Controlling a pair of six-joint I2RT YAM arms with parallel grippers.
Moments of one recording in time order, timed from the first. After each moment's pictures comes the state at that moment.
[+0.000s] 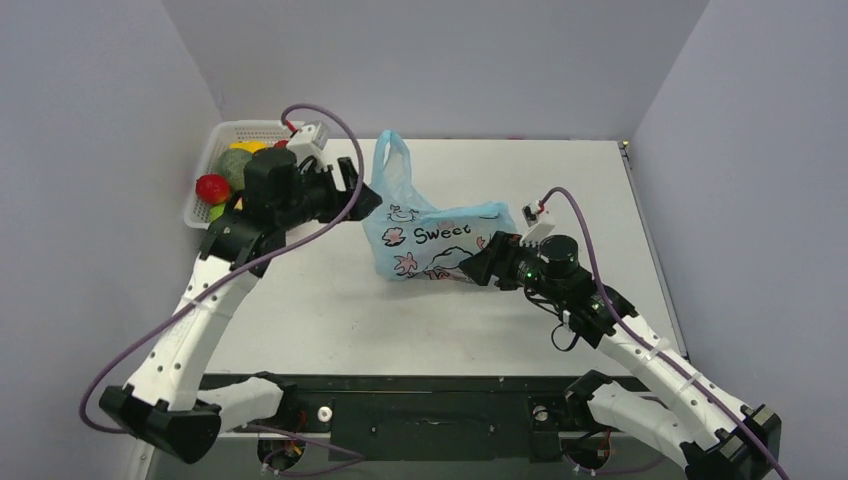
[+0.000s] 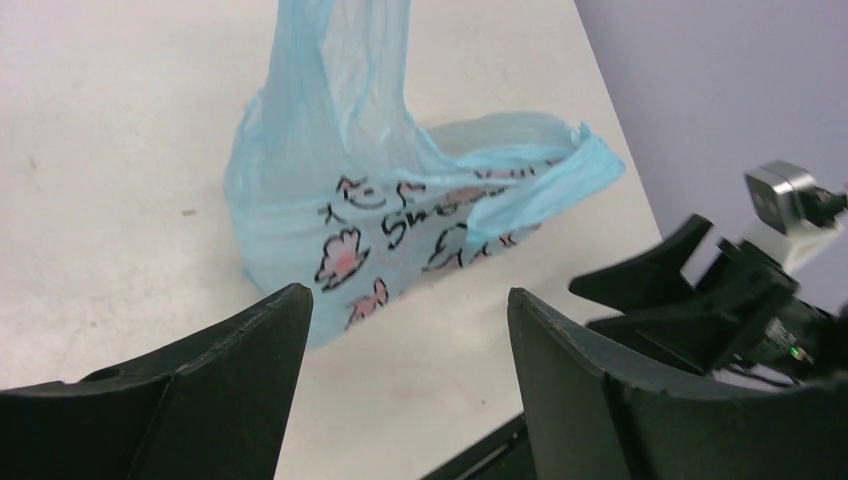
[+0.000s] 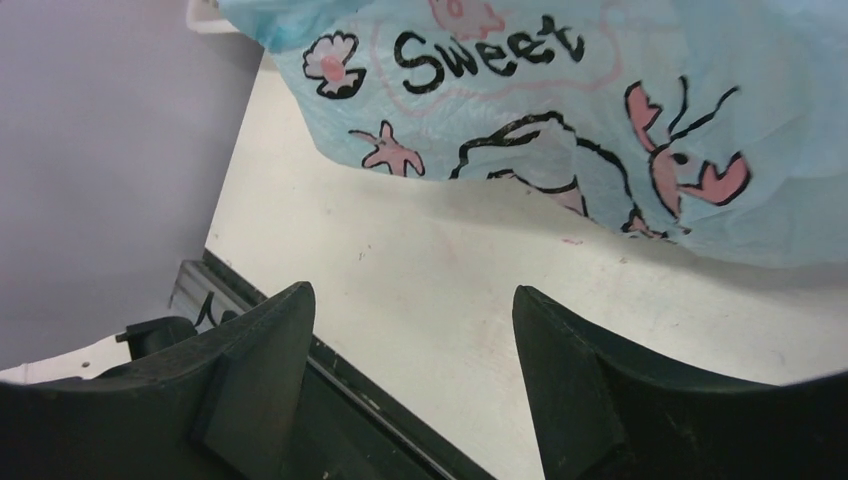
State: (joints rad) left arm -0.38 1.09 1.32 -0.64 0.26 -0.51; right arm 0.60 0.88 0.70 -0.21 -0.18 0.70
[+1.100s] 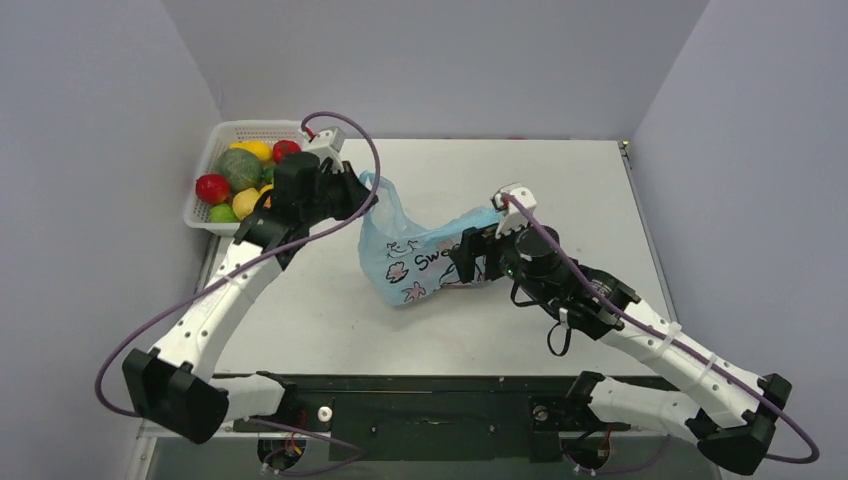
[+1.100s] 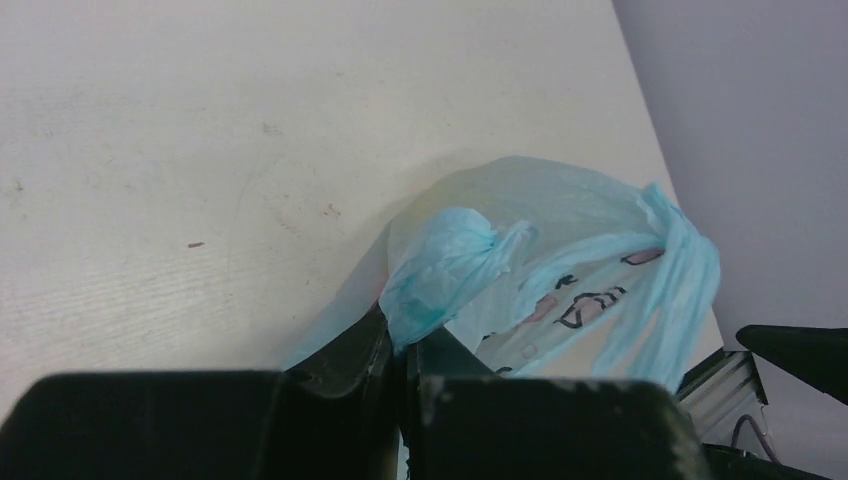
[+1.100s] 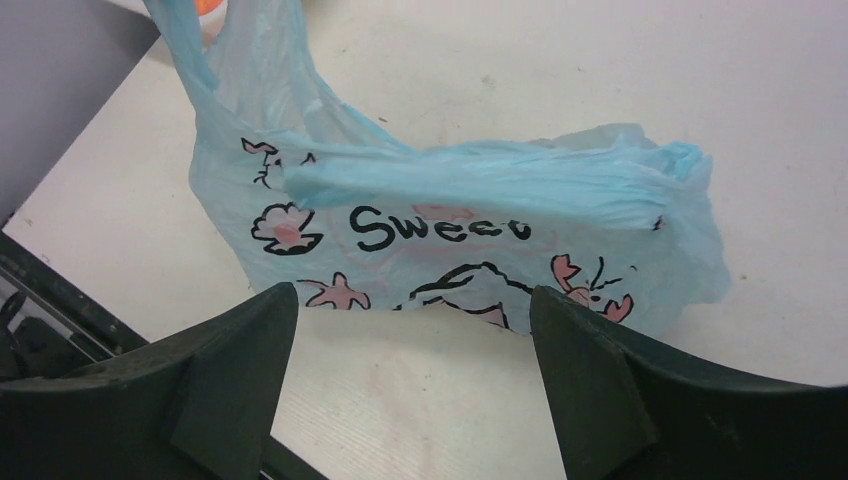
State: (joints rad) left arm -0.40 1.33 1.30 -0.43 0.16 -0.47; right arm 0.83 0.97 1.02 -0.44 0.22 0.34
